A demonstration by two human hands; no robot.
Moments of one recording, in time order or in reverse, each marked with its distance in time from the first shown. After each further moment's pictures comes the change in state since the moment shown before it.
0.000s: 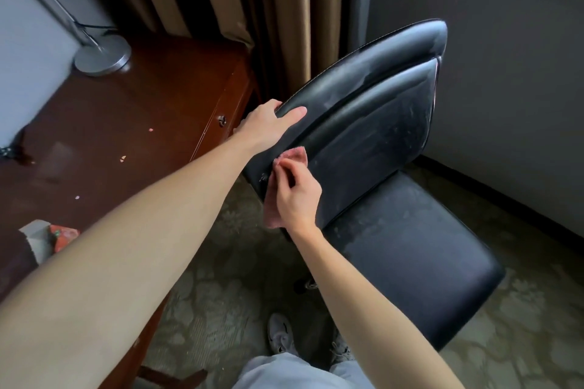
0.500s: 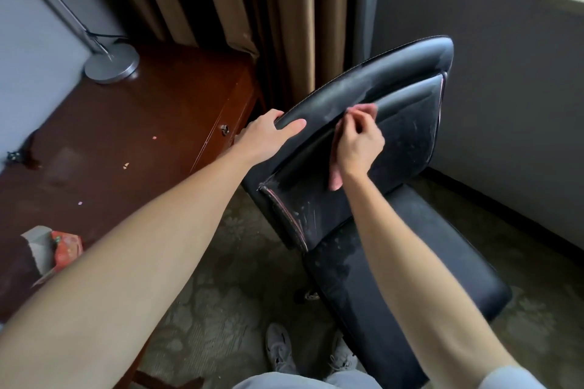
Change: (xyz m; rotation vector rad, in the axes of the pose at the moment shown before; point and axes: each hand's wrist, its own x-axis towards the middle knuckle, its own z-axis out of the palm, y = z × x) left_hand 0.010 0.005 -0.001 0.027 -0.016 -0.035; right_hand 0.136 0.006 -0.057 0.037 0.299 0.125
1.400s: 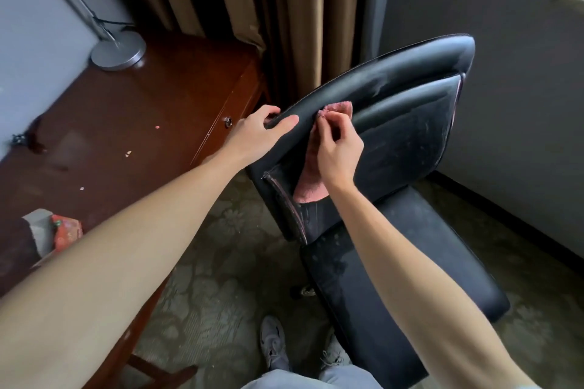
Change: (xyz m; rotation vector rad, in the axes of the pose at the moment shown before) left_hand -0.018 -0.013 -0.004 -0.081 0.077 -0.027; right_hand -0.030 -0.010 0.003 0.102 -0.199 -0.144
